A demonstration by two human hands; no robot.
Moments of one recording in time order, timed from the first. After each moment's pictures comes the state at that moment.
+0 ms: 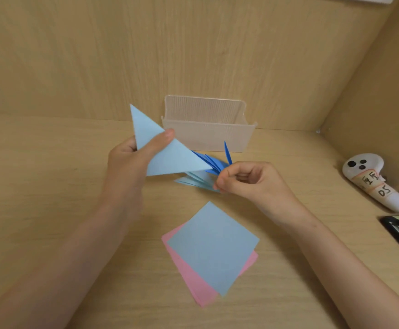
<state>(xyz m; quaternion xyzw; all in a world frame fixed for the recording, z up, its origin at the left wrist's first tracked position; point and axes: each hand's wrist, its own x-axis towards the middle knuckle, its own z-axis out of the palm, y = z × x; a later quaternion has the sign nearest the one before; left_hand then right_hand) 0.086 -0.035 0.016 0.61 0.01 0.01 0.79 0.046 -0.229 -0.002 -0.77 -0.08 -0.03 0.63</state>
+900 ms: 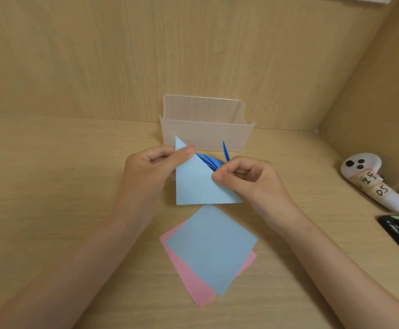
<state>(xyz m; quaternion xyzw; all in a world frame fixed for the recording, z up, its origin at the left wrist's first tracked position) 0.079 -0.051 0.007 0.65 -0.02 -0.02 0.76 0.044 -0.221 -0.003 -0.74 -0.06 -0.07 0.66</state>
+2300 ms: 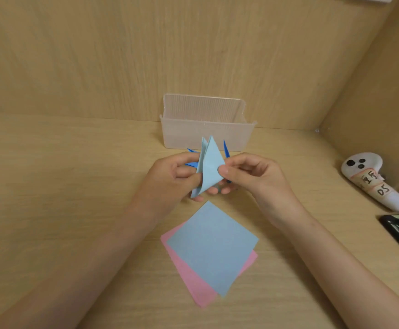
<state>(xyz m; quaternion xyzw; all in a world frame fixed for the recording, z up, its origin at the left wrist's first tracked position) 0.077 -0.057 0.002 0.70 -0.17 -0.13 0.68 0.051 -0.227 -0.006 -0.70 -0.05 -0.07 0.71</state>
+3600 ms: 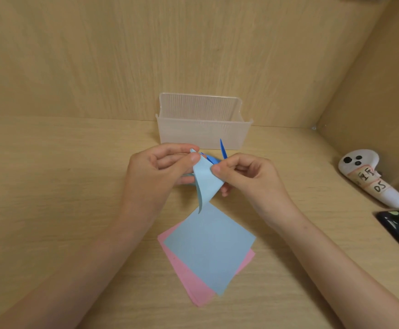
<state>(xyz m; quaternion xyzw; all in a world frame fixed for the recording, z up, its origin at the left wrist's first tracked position) 0.072 -0.059 0.008 0.64 -0.09 0.00 0.77 0.048 -0.222 -0.005 -0.74 -0.02 -0.09 0.66</state>
